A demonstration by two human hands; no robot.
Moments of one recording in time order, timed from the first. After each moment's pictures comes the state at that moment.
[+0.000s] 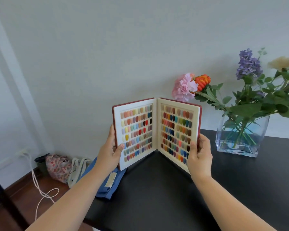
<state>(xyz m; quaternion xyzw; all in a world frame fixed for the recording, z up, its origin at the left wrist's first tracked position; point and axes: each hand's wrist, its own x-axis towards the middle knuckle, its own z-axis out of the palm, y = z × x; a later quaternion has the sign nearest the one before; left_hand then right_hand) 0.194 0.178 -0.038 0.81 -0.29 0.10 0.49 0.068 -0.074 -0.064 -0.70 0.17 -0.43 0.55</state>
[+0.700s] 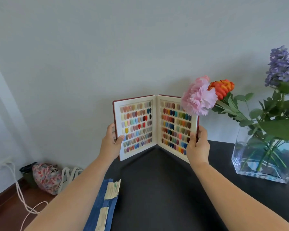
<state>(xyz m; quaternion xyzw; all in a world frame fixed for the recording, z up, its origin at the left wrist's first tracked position) 0.366 0.114 -0.040 0.80 -0.19 0.07 0.56 0.225 -0.140 -0.055 -0.71 0.22 -0.41 0.53</state>
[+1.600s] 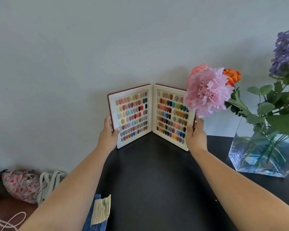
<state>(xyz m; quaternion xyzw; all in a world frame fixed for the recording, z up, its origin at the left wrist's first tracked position) 0.451 0.054 -0.059 0.82 -0.23 0.04 0.52 0.282 -0.208 -0.077 -0.77 0.30 -0.38 0.41</state>
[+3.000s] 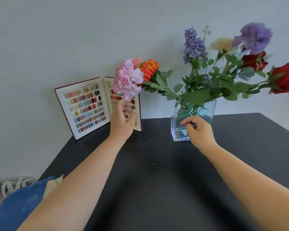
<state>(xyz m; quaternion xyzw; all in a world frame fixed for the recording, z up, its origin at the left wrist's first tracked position) 0.250 -0.078 -0.017 0.69 -0.42 0.15 0.57 0.045 -0.250 -0.043 -0.78 0.26 -0.41 0.38</state>
